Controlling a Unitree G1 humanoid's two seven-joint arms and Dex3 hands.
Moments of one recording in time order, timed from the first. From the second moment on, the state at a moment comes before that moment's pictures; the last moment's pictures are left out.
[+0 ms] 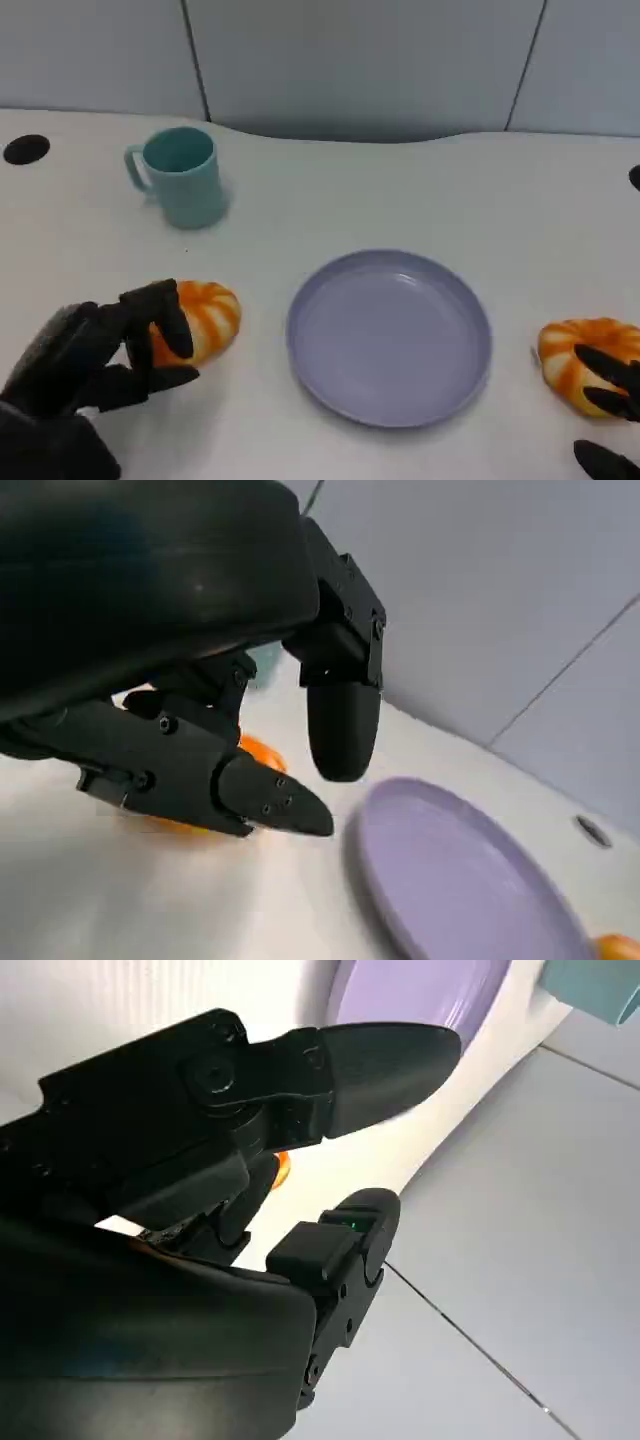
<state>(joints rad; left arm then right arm) -0.17 0.37 0.04 0.57 0.45 -0.88 -0.07 0.39 -0.16 -0.09 -0.02 -0.31 -0.48 -0.13</state>
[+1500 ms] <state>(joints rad) -0.83 0.36 -0.67 1.20 0.97 -0.33 -0.05 0.38 -0.14 -0.06 -0.04 -0.32 -0.48 -0.14</state>
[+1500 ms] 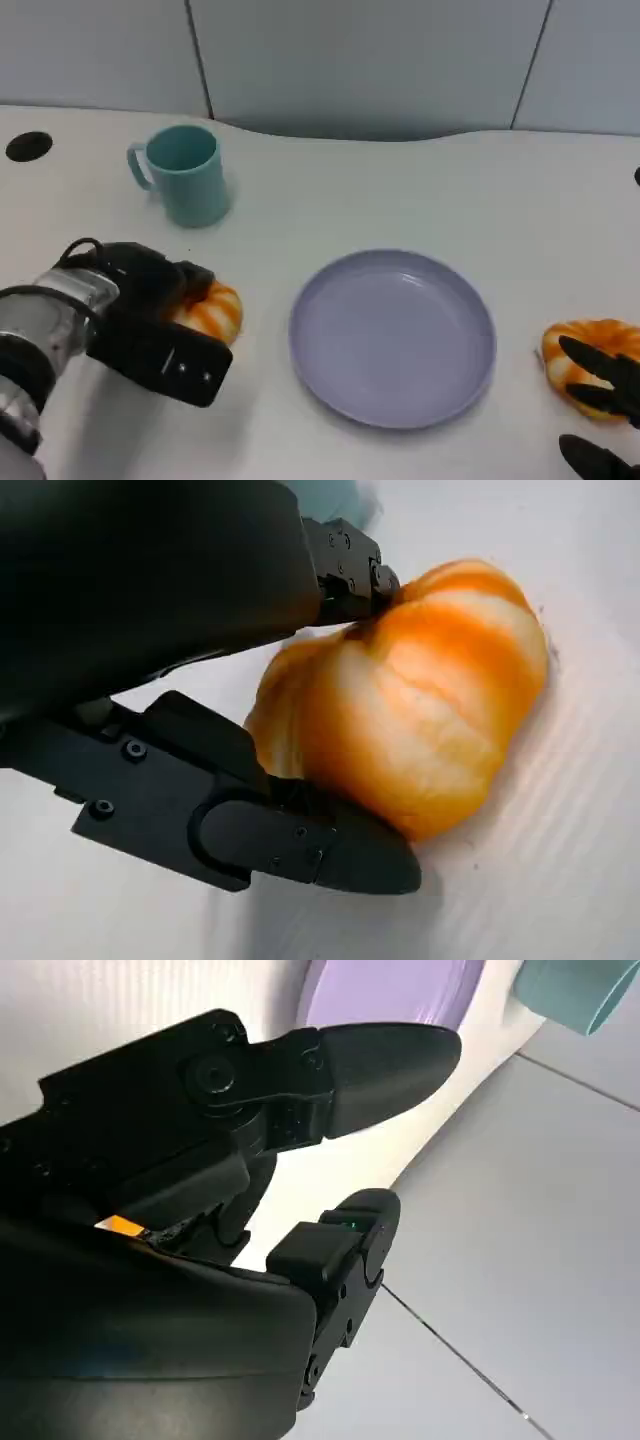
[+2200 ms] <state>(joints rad) -0.89 0.29 -0.70 1.33 0.89 -0.26 0.12 0.38 -0.15 -0.07 -0.04 -0.32 -0.51 -0.16</state>
